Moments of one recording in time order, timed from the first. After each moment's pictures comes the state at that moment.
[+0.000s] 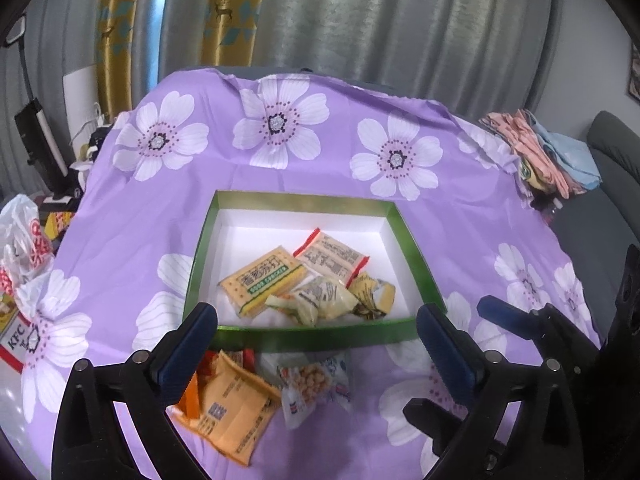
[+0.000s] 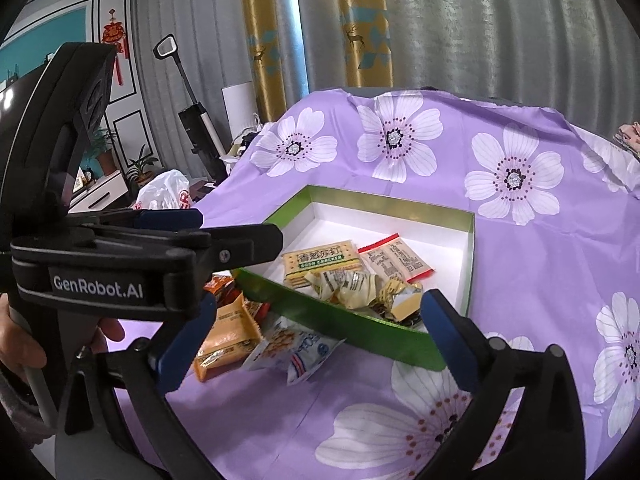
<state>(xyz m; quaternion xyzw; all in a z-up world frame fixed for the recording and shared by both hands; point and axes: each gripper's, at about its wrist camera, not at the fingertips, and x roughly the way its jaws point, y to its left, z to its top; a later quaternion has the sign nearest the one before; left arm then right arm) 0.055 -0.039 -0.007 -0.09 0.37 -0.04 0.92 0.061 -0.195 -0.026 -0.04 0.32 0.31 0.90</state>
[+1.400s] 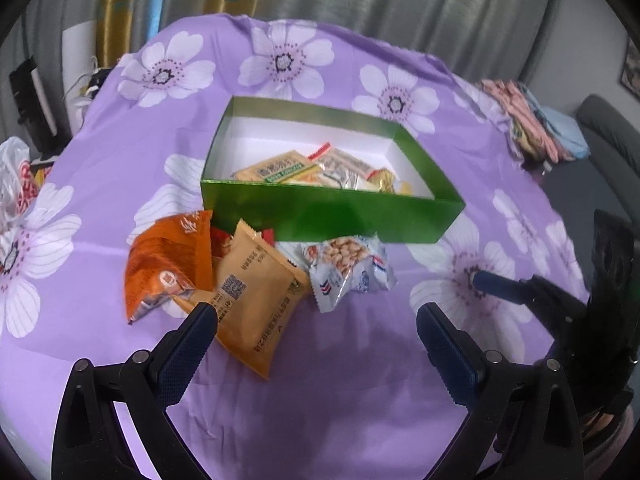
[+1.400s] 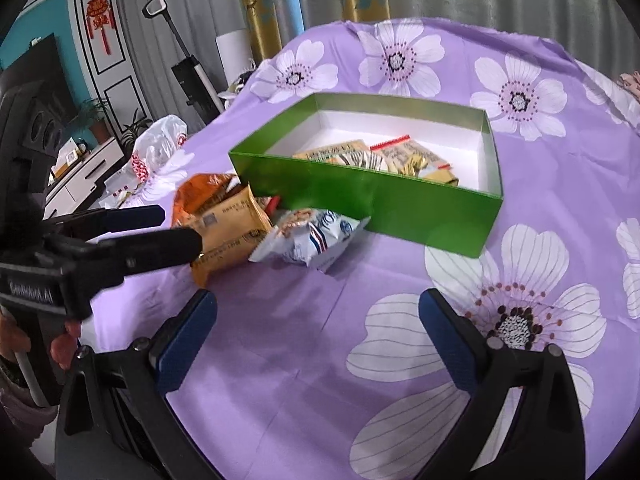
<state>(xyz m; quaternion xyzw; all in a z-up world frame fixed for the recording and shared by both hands) -0.005 -0.015 -0.088 -0.11 0.41 -0.07 0.90 0.023 -0.194 -0.099 -0.05 0.40 0.30 0.86</state>
